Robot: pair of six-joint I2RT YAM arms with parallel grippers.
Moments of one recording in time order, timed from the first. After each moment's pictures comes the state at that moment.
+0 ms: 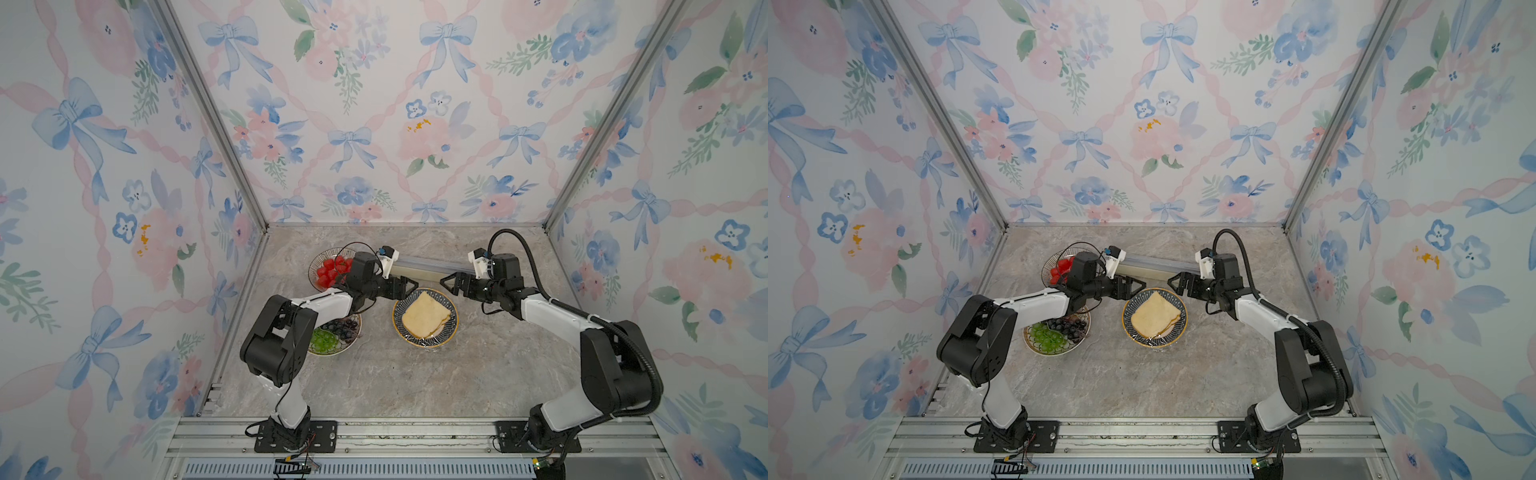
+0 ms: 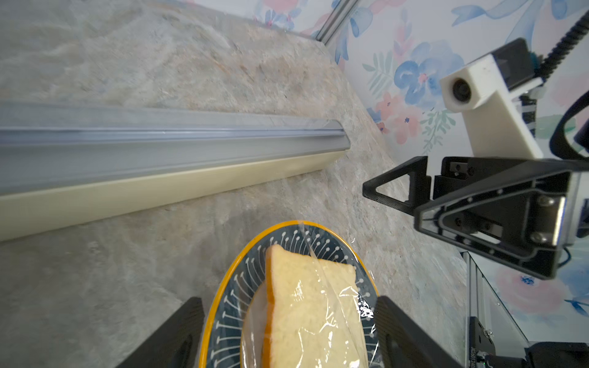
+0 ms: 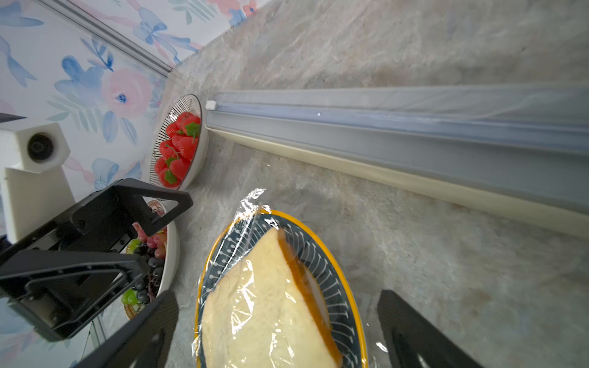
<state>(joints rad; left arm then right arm) -0.46 1.81 1.00 0.24 0.56 -0.34 0.25 1.60 0.89 -0.01 -0.50 0.47</state>
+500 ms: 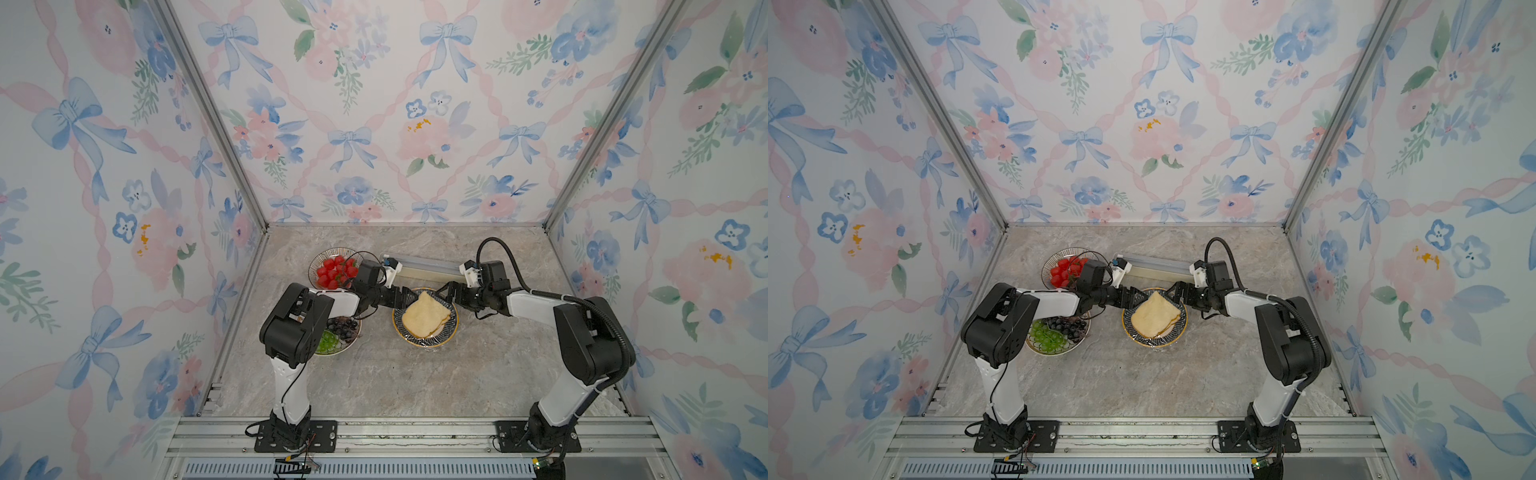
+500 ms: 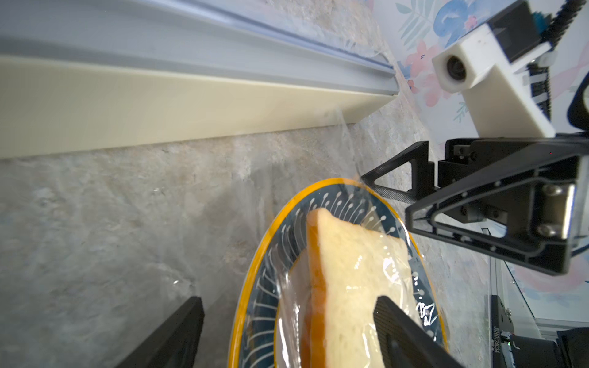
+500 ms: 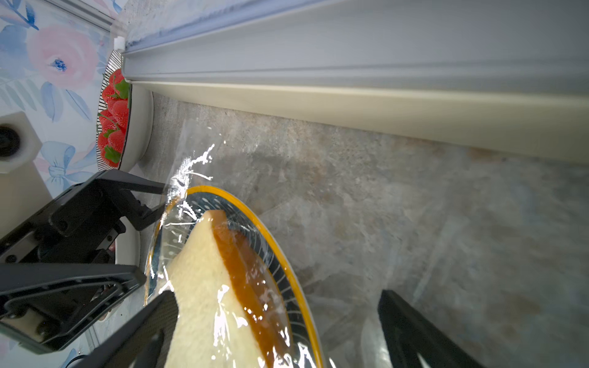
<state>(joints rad) -0.45 1.94 1.00 0.24 0.59 -0.31 0.27 1.76 0.91 -0.01 -0.52 0.47</state>
